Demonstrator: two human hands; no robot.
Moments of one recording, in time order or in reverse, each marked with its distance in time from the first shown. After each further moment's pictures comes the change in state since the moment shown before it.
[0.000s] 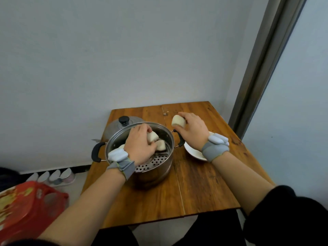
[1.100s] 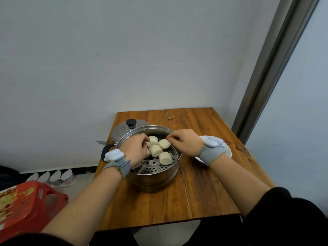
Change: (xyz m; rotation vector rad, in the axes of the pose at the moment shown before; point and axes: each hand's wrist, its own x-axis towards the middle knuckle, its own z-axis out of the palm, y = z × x) left_hand 0.003 -0.054 -0.011 0.035 -0.063 -0.009; right_hand 0.001 -0.040 0.017 -0.064 -0.368 -0.110
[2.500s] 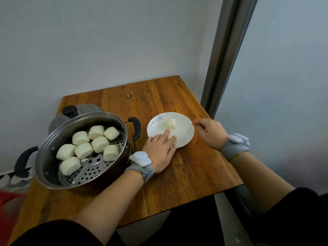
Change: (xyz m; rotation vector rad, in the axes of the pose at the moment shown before) left_hand 0.012 0.142 0.187 0.268 -0.383 0.363; right_hand -0.098 0.225 -0.020 -0.012 0.154 0.439
